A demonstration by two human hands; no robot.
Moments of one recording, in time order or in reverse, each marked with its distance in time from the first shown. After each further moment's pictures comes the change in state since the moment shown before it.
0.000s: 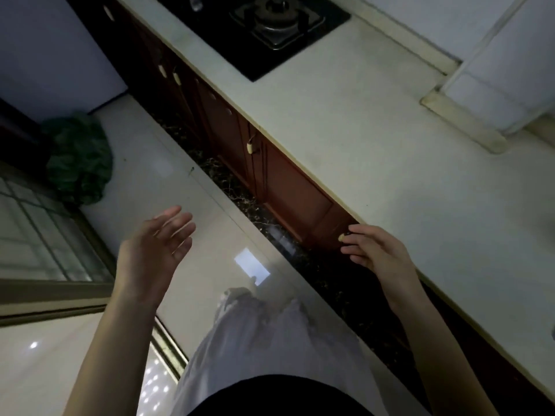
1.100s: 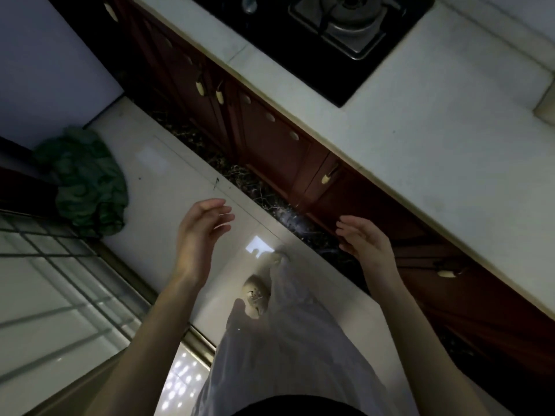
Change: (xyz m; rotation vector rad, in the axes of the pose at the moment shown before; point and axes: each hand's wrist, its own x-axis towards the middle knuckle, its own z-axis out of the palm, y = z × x) left_hand 0.272 0.150 -0.085 0.279 -0.249 0.104; right_hand 0.153 -0.041 0.296 0.143 0.138 0.045
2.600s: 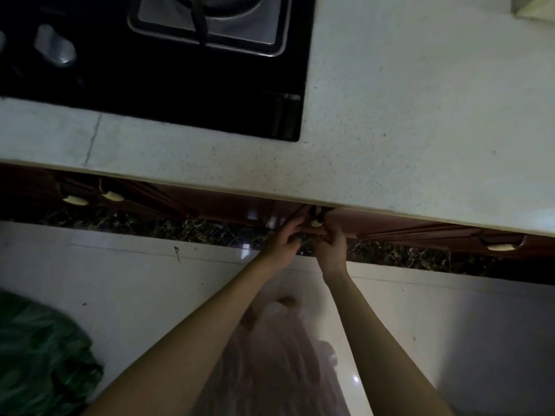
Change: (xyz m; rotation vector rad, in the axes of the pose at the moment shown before) left_hand 0.277 -0.148 0.149 0.775 -0.963 -0.263; right_hand 0.253 0.114 0.083 0.147 0.628 0.189
